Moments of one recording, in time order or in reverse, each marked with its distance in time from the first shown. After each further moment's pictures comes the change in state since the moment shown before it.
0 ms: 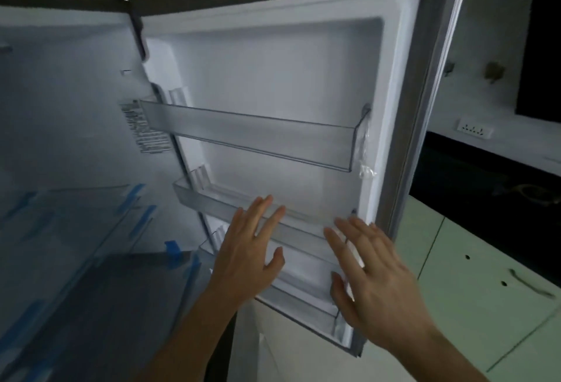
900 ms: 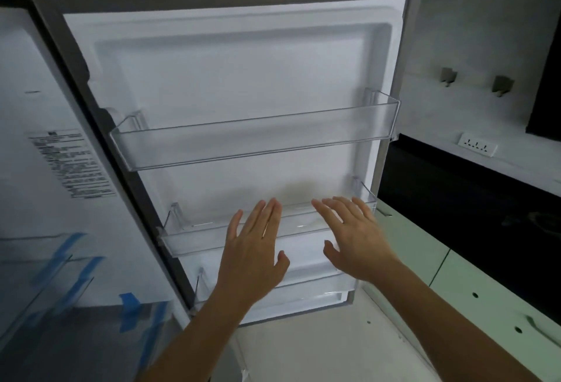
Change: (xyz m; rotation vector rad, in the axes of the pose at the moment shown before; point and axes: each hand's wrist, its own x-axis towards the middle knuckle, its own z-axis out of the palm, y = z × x) left_hand 0.140 -0.057 0.084 0.293 -0.105 -0.105; right_hand 0.159 0.152 0.140 -0.067 -0.317 0.072
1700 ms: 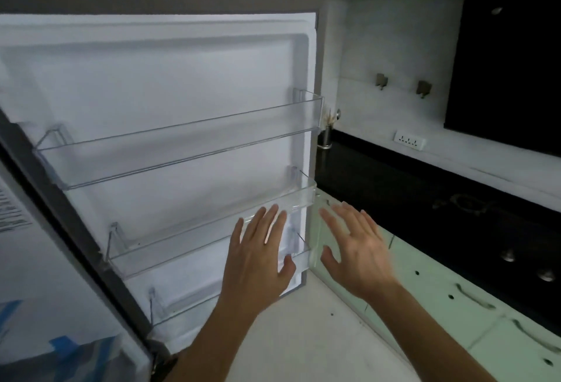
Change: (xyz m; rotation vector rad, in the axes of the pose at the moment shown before) left_hand 0.024 0.072 0.011 -0.237 0.092 0.135; right_hand -0.070 0.030 -0.022 -0.007 0.104 0.337
